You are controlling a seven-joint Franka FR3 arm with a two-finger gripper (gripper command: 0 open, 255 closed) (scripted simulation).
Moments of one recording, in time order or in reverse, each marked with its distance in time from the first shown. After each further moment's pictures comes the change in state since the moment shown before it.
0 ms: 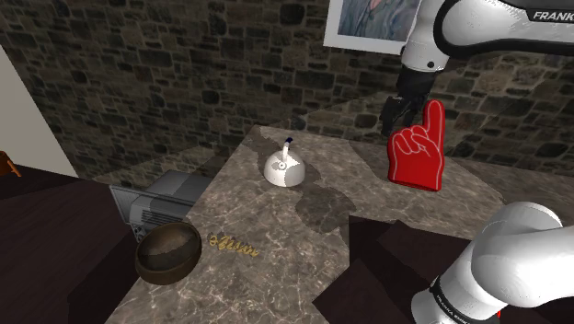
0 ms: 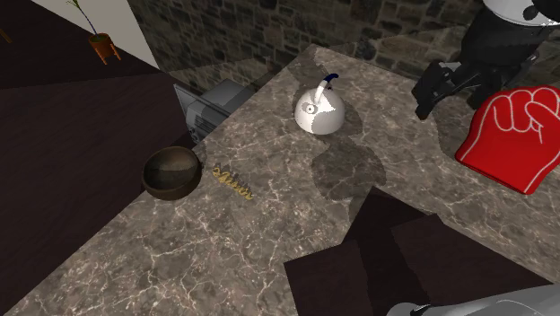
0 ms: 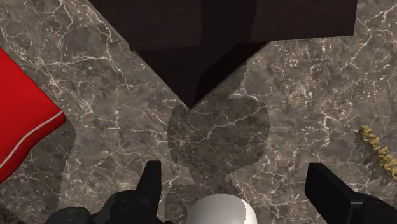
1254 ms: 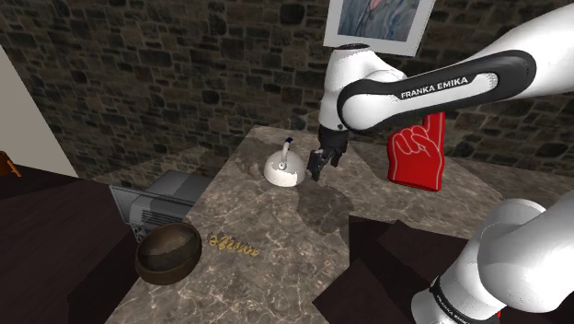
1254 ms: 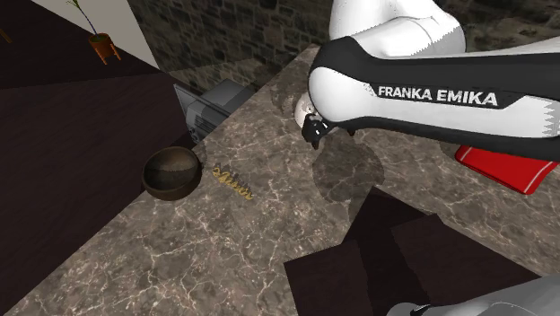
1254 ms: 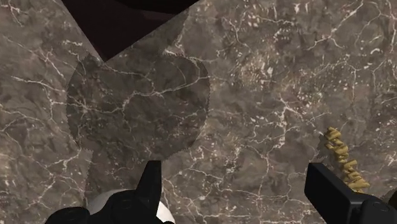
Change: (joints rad) arm 0.143 0.383 0.150 -0.093 0.090 0.464 0.082
